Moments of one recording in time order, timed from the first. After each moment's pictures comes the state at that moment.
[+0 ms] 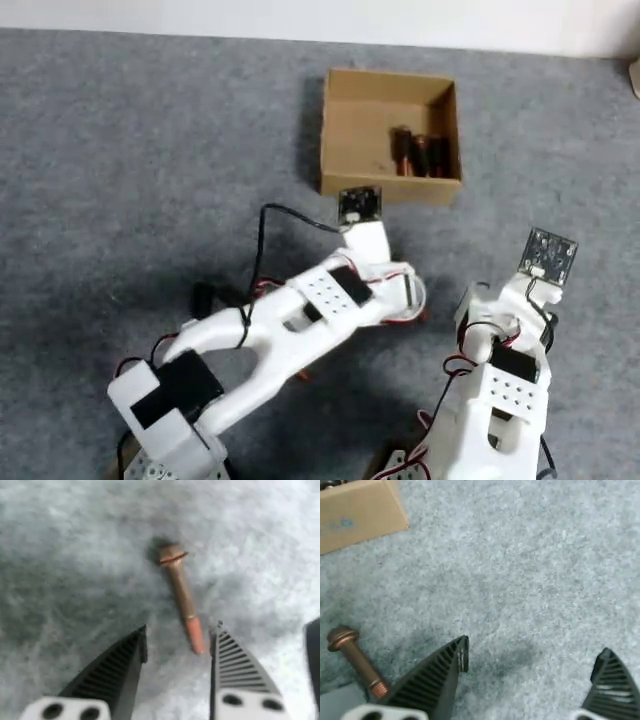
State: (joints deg) left arm 43.1 5.7 28.3 34.4 57.1; right arm 18.5 -58.0 81.9 28.1 1.9
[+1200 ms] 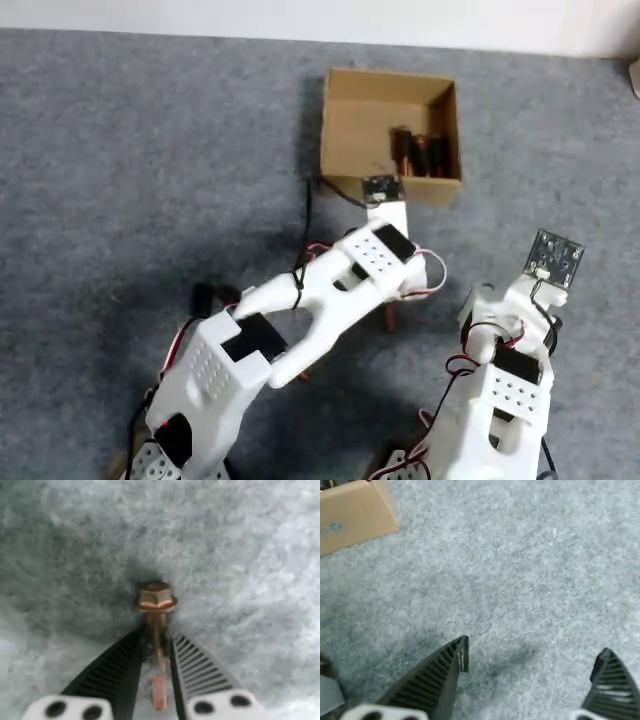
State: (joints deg) left arm 41.8 33.3 -5.7 63.7 56.6; right arm 20.0 -58.0 81.9 28.1 1.7
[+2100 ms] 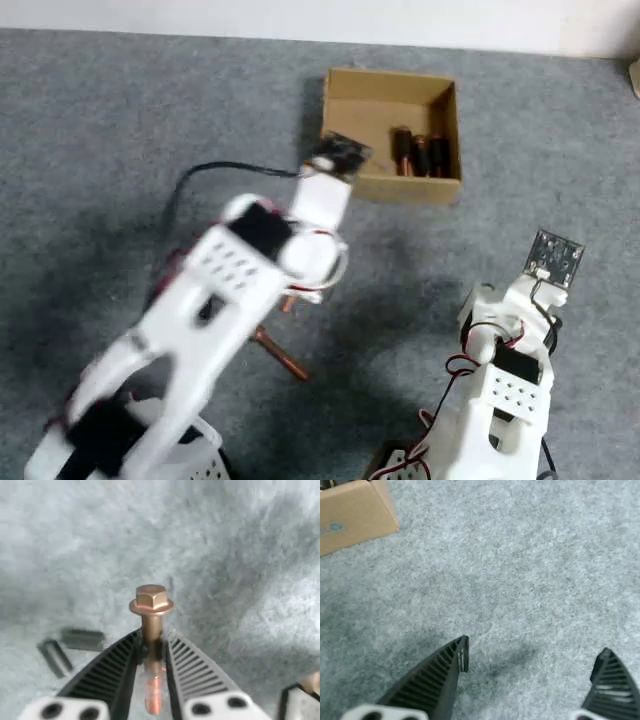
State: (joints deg) left arm 28.3 -22.3 18.1 81.5 11.6; right arm 19.9 -58.0 81.9 28.1 1.7
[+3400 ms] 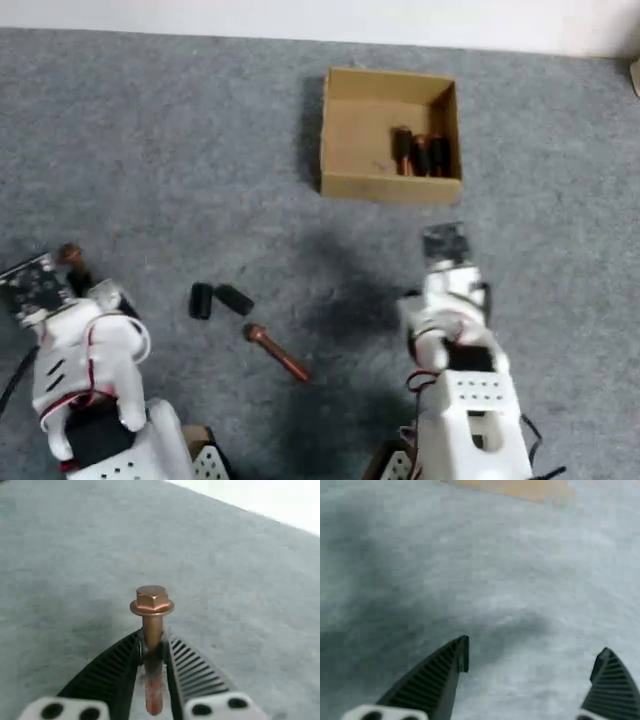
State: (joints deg) left arm -32.5 -103.4 77.9 60.4 10.8; right arm -4.7 -58.0 84.7 30.5 14.2
